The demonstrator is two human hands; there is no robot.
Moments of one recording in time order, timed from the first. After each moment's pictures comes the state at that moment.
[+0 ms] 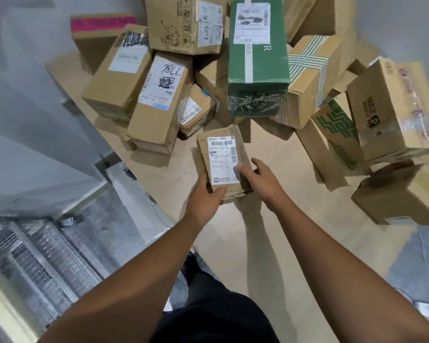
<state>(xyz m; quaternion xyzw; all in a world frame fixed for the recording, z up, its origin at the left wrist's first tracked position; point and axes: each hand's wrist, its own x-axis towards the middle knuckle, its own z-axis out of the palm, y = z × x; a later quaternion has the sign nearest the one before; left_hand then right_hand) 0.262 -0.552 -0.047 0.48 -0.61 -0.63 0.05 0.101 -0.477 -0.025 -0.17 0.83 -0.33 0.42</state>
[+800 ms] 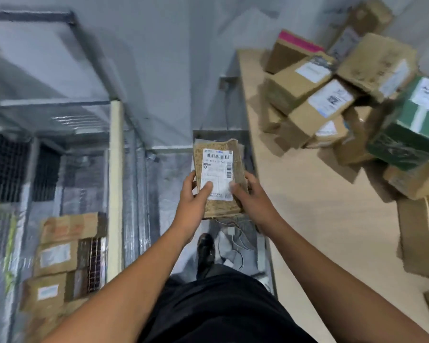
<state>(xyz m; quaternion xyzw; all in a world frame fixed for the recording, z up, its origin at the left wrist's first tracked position) 0.557 -0.485 -0.024 0.56 -0.30 -0.65 0.42 0.380 -0.493 0.008 -0.42 0.65 -0.29 0.56</state>
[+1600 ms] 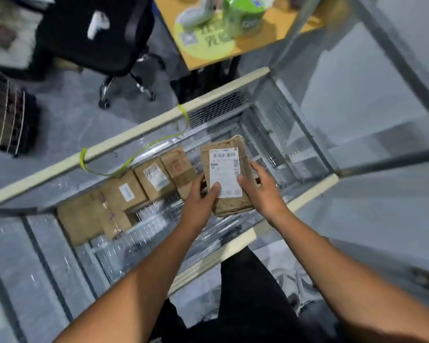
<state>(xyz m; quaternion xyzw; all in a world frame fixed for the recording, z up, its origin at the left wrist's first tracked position) 0.927 -0.488 -0.108 0.69 0.09 -0.36 0.62 0.881 -0.668 -0.098 -0.76 0.36 0.11 0.53</state>
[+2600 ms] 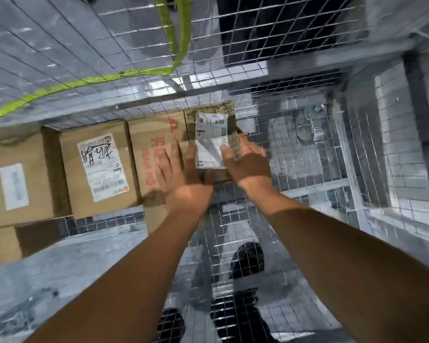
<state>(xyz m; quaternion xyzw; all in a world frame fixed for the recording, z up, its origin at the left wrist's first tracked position) 1.060 -0.565 -0.620 0.95 0.12 -0.18 0.21 1.100 -0.721 -0.661 -0.90 0.19 0.27 0.28</state>
